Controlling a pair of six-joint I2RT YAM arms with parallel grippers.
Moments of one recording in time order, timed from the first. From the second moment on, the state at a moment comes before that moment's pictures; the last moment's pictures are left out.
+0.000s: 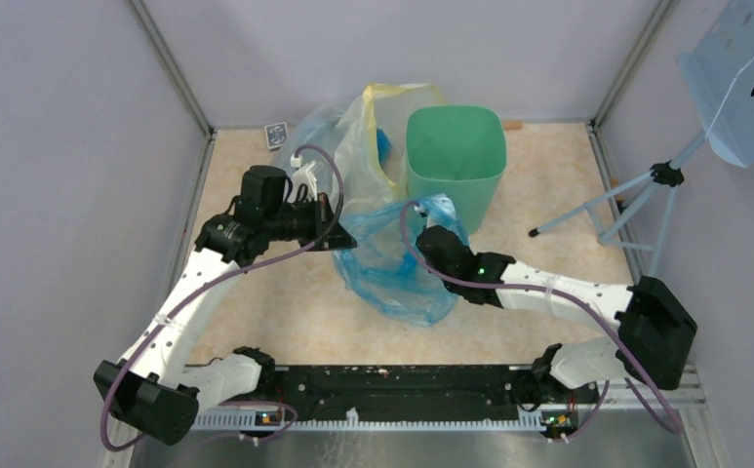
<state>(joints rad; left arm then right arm) -0.38 1.10 1.15 -0.71 0.63 -0.48 0.97 1.36 0.87 -0.23 0.68 0.36</state>
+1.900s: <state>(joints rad) -0.38 1.08 1.59 -0.76 0.82 -0.63 0.92 1.73 0.87 0.10 0.55 0.40</state>
